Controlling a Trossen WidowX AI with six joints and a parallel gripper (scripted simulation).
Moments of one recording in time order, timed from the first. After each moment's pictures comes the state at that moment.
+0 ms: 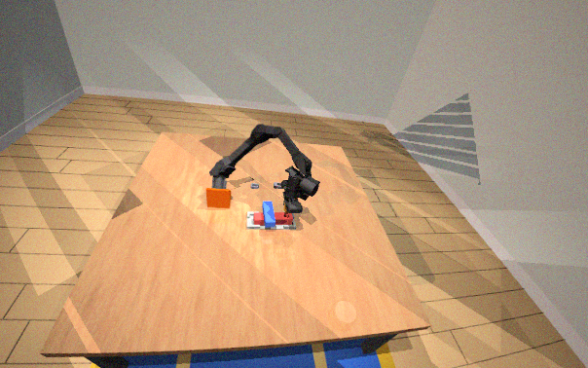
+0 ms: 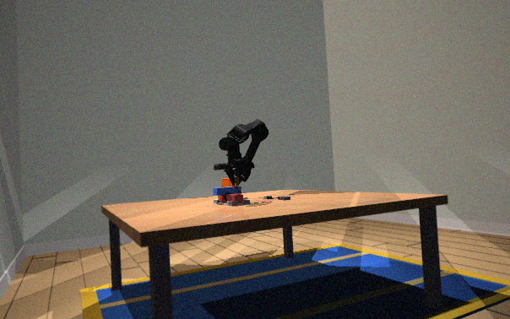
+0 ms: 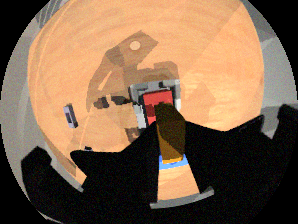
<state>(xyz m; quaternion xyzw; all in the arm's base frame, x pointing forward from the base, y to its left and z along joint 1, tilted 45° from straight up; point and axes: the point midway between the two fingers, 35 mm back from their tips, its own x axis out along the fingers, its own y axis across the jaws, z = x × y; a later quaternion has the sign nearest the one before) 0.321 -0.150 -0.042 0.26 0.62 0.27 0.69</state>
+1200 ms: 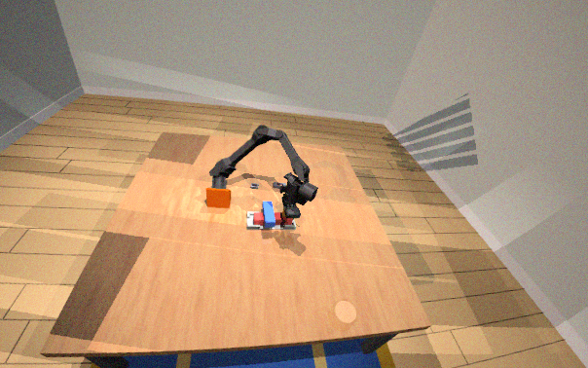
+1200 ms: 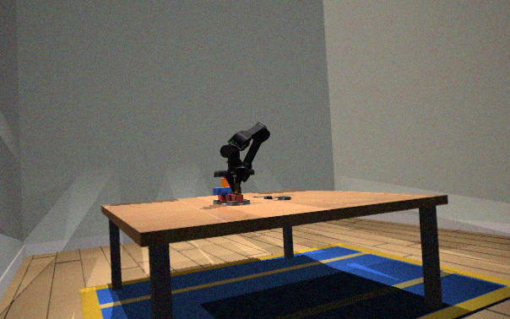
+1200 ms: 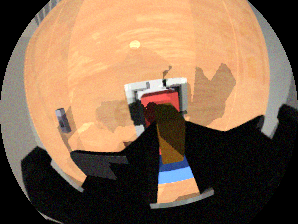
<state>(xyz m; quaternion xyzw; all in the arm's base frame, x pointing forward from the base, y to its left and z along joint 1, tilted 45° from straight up) 0.322 -0.127 -0.065 0.26 0.62 0.27 0.69</state>
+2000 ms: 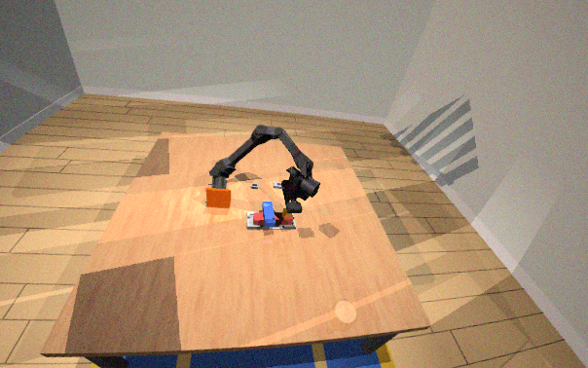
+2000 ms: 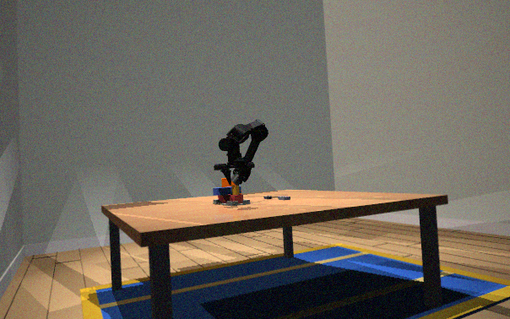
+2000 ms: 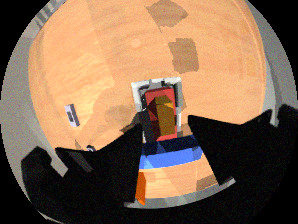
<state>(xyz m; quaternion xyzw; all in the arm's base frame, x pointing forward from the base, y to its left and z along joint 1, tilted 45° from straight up) 0.321 -0.150 -0.039 0.27 0.63 0.28 0.68</state>
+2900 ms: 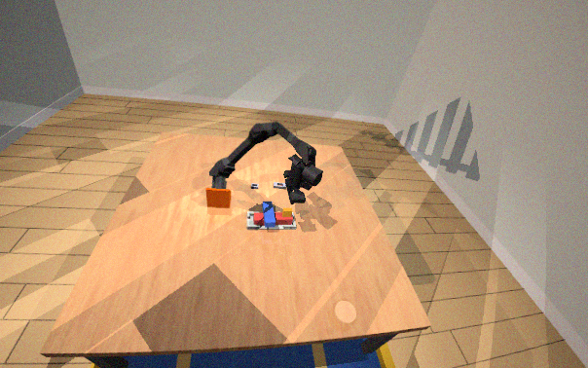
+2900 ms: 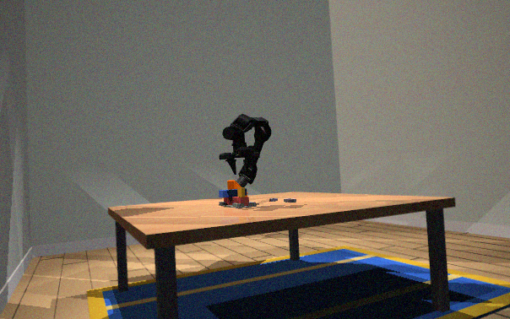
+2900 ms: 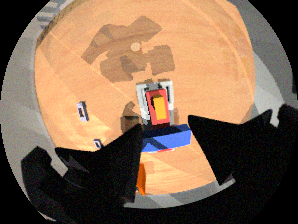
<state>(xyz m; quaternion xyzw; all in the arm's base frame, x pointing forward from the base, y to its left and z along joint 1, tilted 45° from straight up) 0.318 -0.191 0.000 0.27 0.62 0.27 0.69</state>
